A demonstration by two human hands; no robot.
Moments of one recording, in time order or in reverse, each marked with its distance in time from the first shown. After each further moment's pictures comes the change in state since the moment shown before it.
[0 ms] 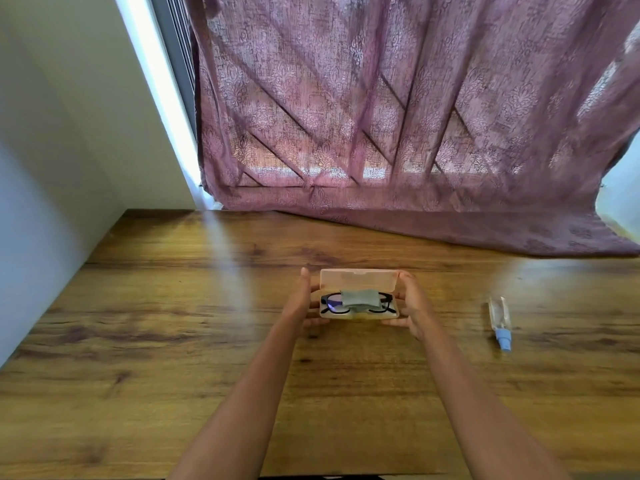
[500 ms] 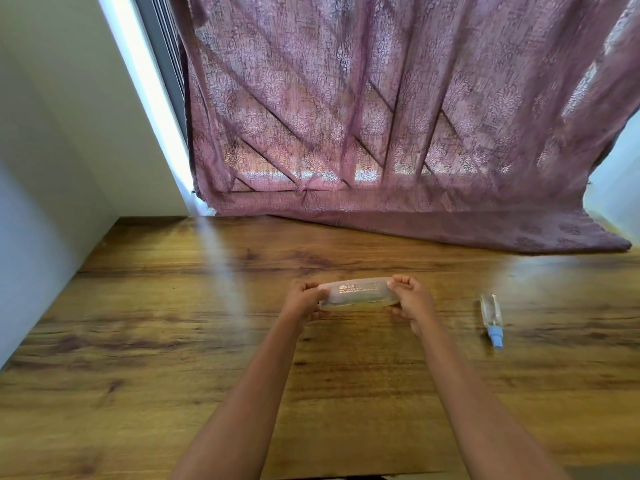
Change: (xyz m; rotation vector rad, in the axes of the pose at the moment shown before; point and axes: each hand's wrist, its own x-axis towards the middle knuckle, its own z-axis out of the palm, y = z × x) left_hand -0.005 0.009 0.012 0.086 0.011 0.088; right_hand 0.007 0.001 -0.013 -0.040 0.140 -0.090
